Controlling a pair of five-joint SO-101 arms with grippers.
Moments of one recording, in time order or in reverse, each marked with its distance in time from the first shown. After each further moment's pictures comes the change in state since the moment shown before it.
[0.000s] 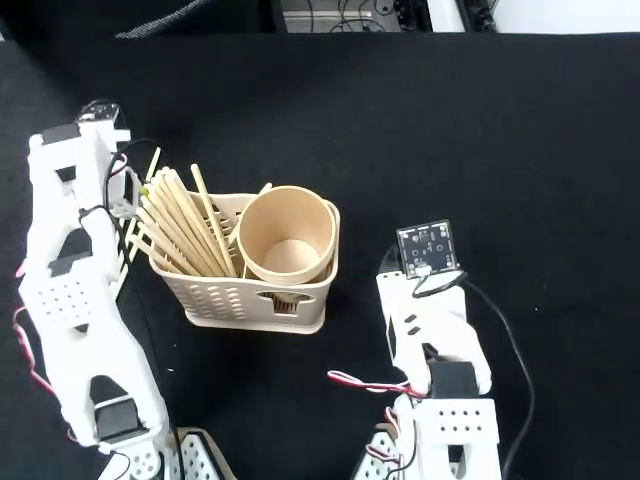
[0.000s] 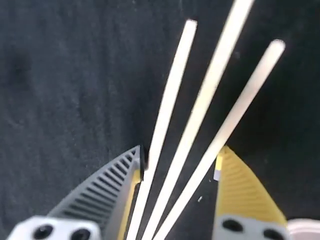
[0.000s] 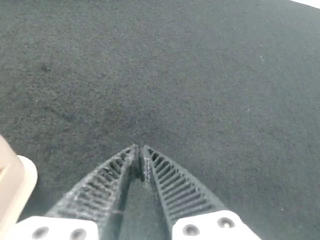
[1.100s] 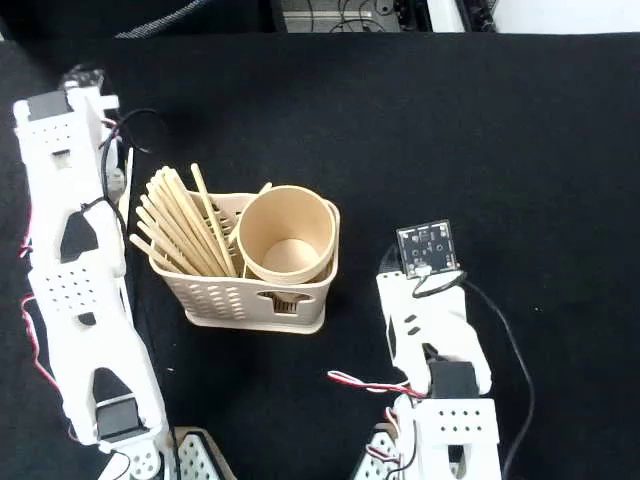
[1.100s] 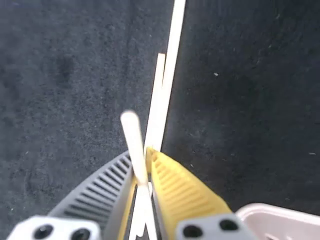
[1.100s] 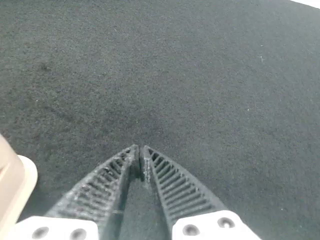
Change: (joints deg) left arm 0.8 6.2 -28.8 19.0 6.4; right arm 0.0 0.0 0.0 0.0 0.0
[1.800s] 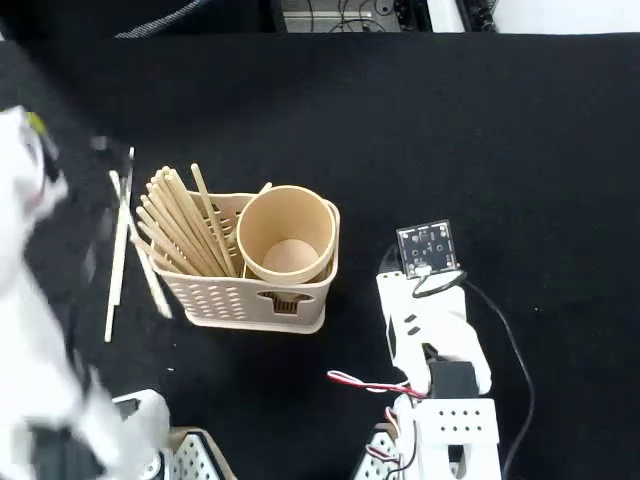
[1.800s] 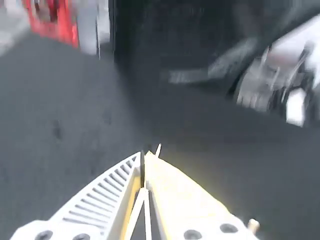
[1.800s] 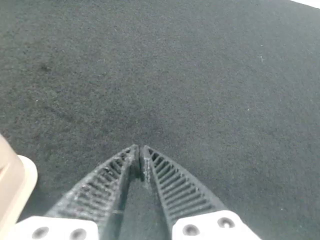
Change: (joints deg) left arm -0.1 -76.3 23.5 -4.7 12.5; right arm 0.0 0.0 0.0 0.0 0.0
